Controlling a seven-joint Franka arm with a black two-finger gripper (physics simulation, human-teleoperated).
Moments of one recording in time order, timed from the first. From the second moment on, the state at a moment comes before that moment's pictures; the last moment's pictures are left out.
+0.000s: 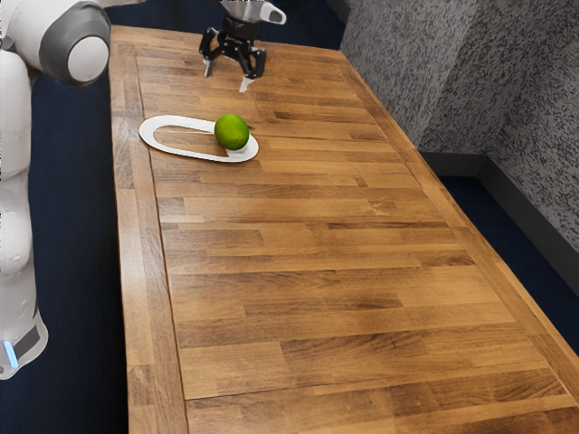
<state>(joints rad) 0.15 0.08 0.53 -1.53 -0.05 1.43 -0.21</state>
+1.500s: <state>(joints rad) 0.28 0.28 0.53 -1.57 -0.21 1.67 -0.97</state>
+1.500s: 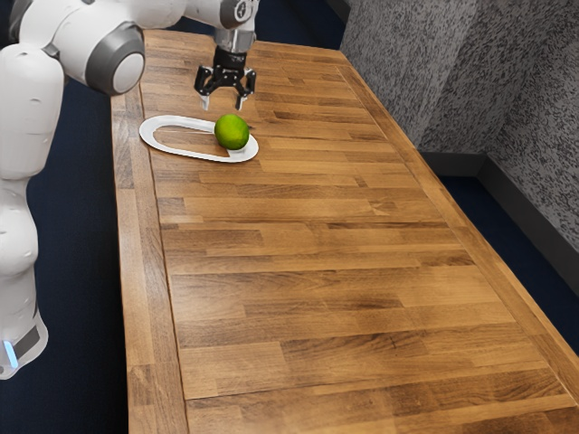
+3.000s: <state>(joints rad) 0.28 0.40 0.49 -1.50 -0.26 1.73 -0.84</state>
